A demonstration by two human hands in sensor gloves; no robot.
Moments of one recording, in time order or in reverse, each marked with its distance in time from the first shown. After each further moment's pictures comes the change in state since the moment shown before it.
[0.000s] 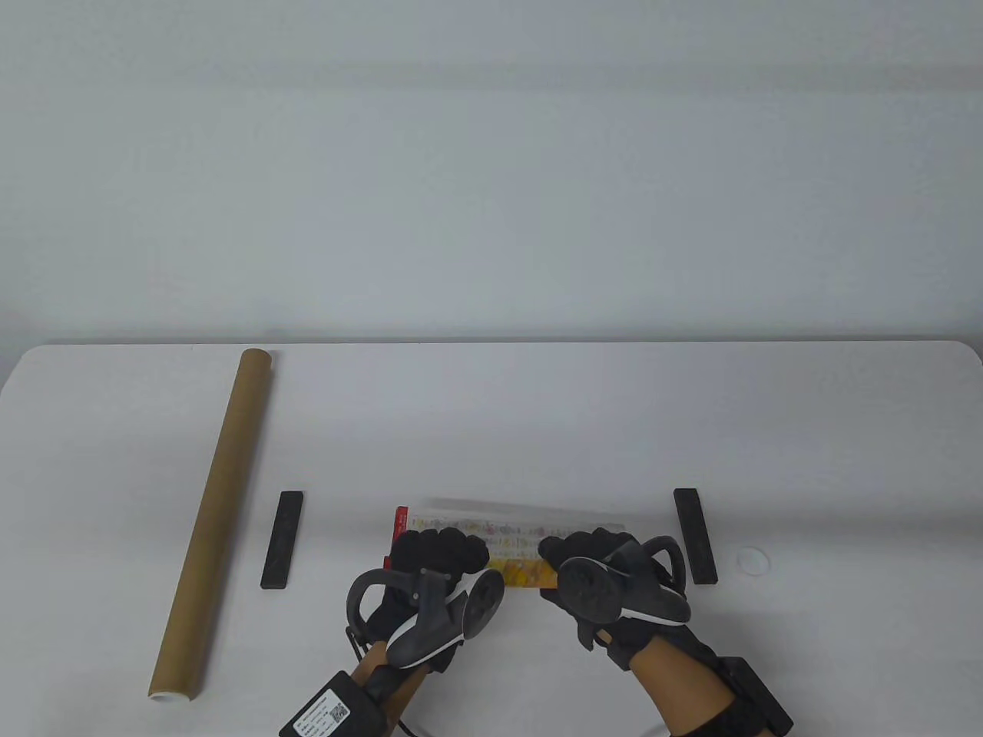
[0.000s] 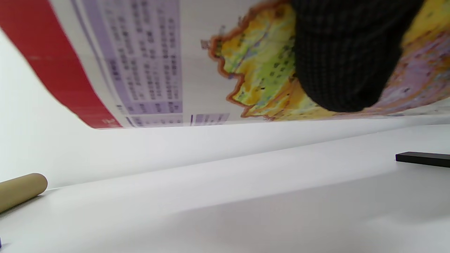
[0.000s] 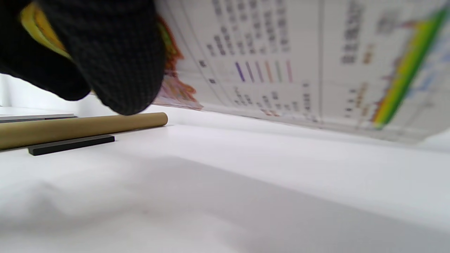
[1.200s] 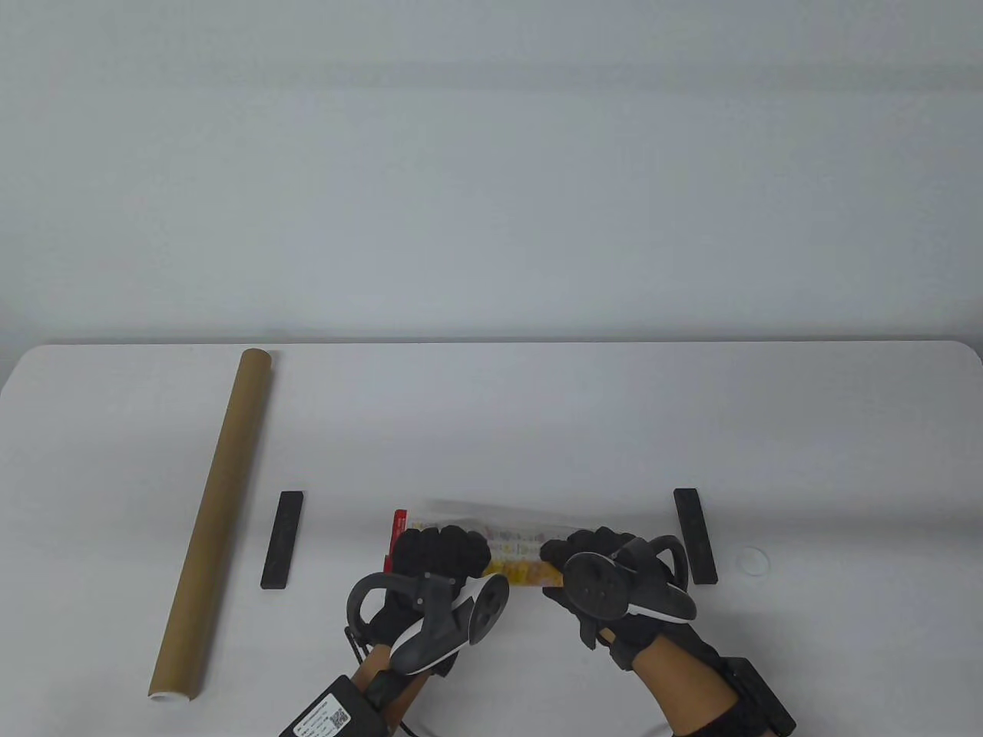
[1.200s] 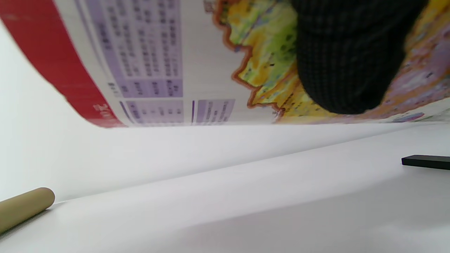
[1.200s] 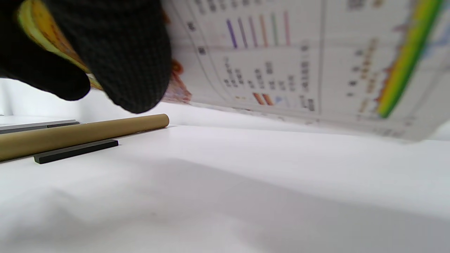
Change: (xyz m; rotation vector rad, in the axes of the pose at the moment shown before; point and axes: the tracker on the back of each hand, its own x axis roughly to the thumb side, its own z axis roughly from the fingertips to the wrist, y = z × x) left_hand 0.004 0.010 0.004 0.033 0.007 -0.040; right_hand -0.004 -0.002 0.001 0.019 0.009 -0.057
